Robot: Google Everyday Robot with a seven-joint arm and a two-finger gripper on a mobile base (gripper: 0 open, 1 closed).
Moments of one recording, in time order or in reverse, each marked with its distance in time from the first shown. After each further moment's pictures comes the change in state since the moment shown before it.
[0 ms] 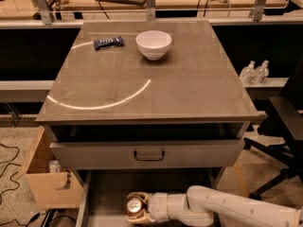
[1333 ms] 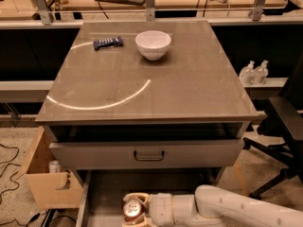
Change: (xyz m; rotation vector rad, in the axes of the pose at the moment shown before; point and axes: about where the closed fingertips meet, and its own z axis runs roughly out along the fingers) arm -0.105 0.037 -0.034 -0.029 -0.058 0.022
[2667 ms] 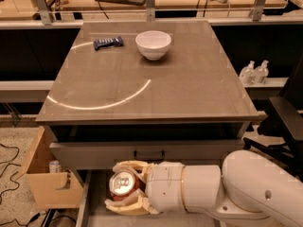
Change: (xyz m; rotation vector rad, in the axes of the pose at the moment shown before) arm -0.254 0.024 -0.062 0.107 0.122 -0.050
